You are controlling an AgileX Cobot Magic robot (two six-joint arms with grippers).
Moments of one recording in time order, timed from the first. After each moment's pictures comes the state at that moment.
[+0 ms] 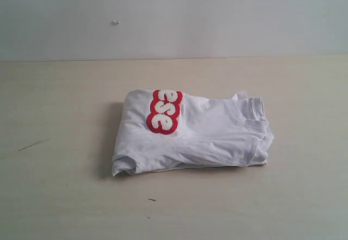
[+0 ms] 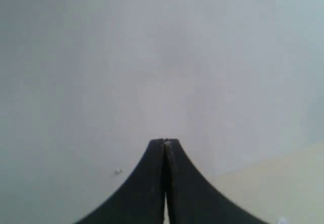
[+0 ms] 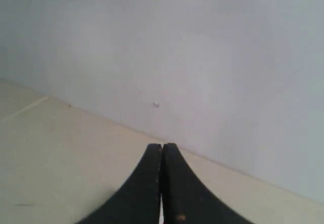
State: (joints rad) left arm -0.31 0.85 -0.97 -0.52 0.24 0.52; right arm 0.32 0.97 -1.01 0.31 0.31 -0.26
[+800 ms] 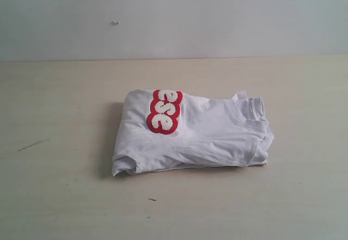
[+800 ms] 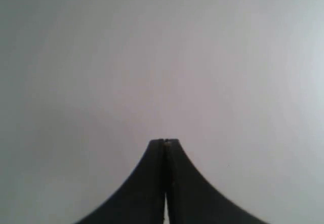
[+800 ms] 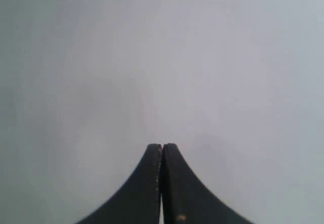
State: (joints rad) left arm -0.31 0.01 -0.52 -0.61 -0.07 0.47; right arm 0.32 0.24 -0.62 0.31 0.09 -0.24
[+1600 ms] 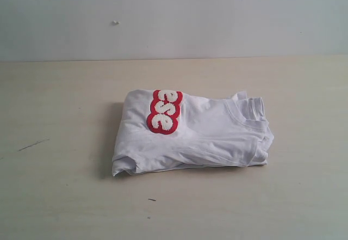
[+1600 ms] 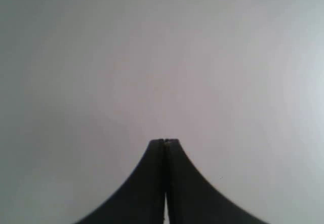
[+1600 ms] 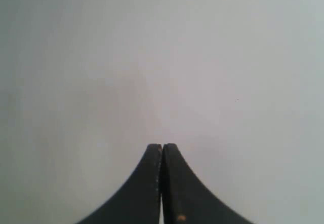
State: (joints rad) left arm -0.31 0.00 -0.52 -0.61 -0.10 0.39; right arm 0.32 0.23 -0.62 0.31 0.09 -0.23
